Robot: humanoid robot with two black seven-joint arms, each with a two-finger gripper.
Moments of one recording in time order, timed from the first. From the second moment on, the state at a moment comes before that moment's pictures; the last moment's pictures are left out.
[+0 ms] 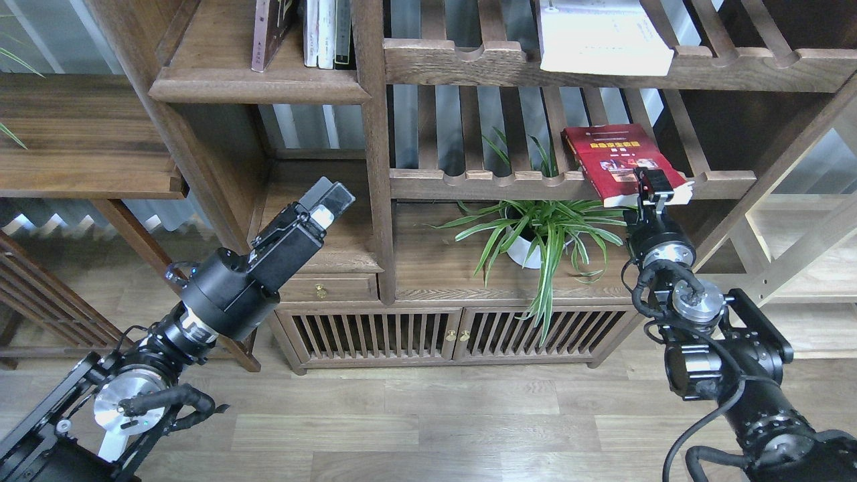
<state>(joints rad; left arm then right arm) -0.13 0.23 -1.08 -1.65 0.25 -0.49 0.02 0.47 -0.13 1.37 0.67 0.34 0.15 0.05</state>
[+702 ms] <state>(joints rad) -0.13 0.26 -1.09 -1.67 0.25 -0.49 0.02 0.56 -0.12 1.37 0.65 0.37 -0.04 0.04</state>
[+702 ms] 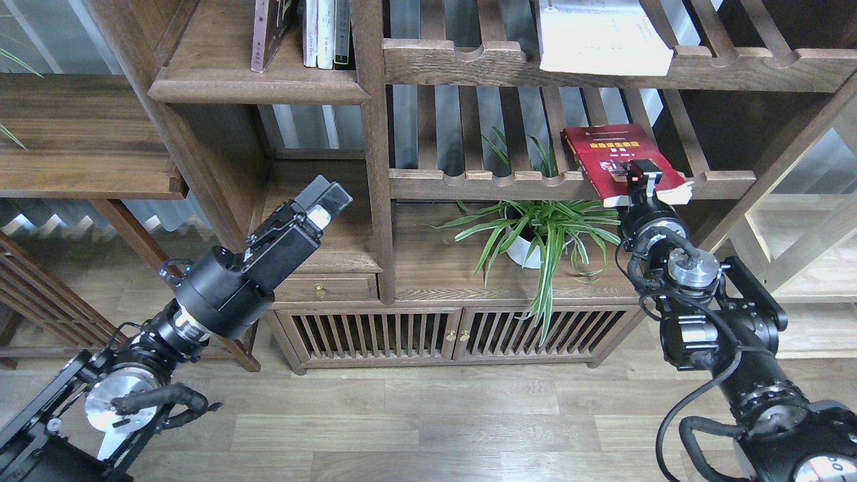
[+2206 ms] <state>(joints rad) -0.12 0.19 -1.05 -1.44 0.11 -0.49 0.02 0.16 -0.14 1.36 1.12 0.51 0.42 0.04</state>
